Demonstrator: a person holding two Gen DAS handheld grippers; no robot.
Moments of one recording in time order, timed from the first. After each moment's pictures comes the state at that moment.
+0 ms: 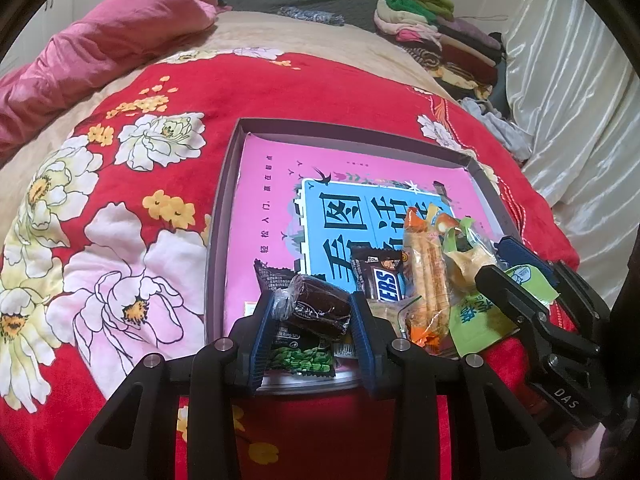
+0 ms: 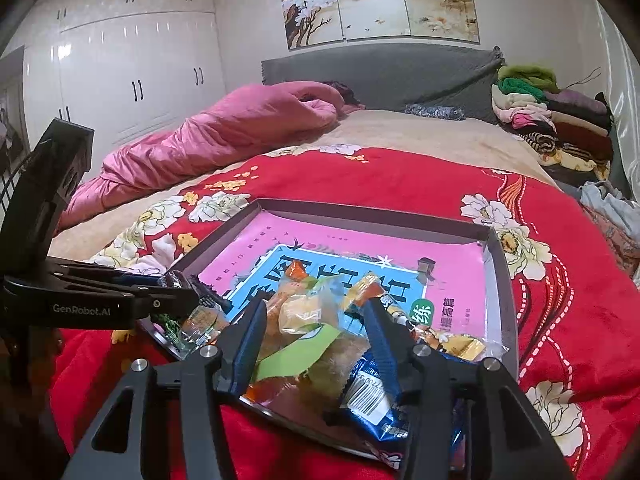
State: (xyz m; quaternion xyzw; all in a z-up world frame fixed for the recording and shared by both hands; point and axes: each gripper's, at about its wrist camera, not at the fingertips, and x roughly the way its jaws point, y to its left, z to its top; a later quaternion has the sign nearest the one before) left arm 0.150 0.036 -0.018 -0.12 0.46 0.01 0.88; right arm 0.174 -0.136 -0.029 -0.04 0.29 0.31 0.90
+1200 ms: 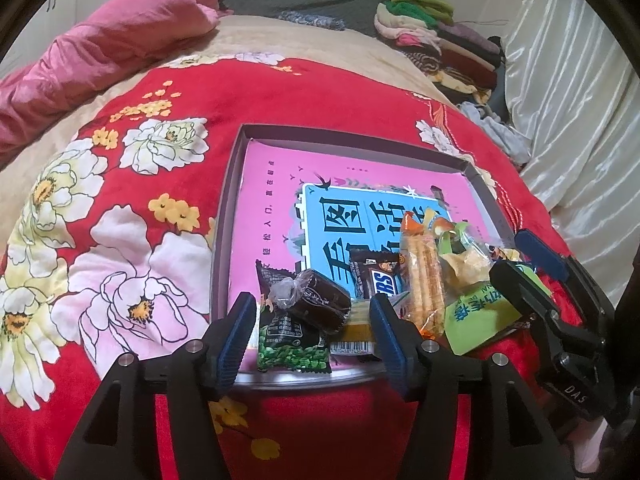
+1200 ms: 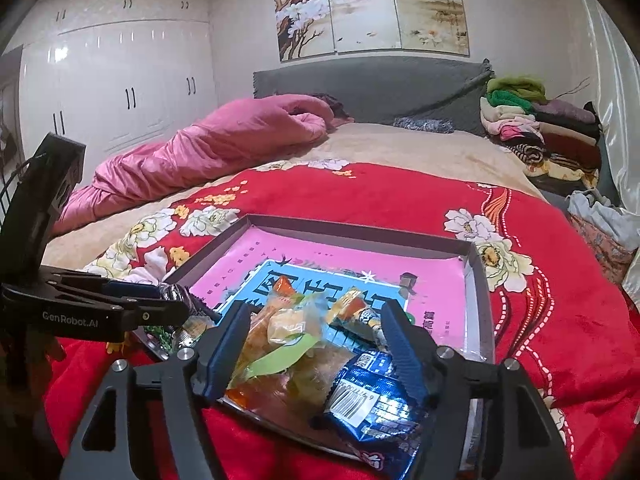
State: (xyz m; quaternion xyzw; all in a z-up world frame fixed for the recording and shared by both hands) left arm 0.145 0.037 -0.013 -0.13 0.45 0.01 0.88; right arm 0.170 -0.143 -0.018 -0.04 0.26 0.29 0.92
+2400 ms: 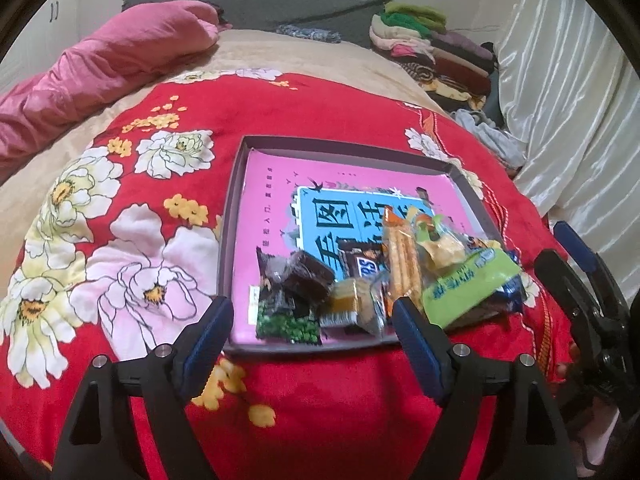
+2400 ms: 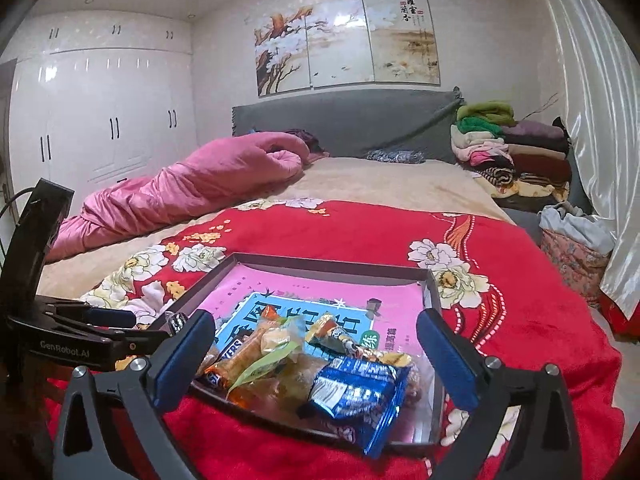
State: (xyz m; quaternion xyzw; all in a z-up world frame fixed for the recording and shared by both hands) left arm 0.112 0.029 0.005 -0.12 0.43 0.01 0.89; right arm 0.132 -0.170 0.009 -0.02 0.21 0.25 0.95
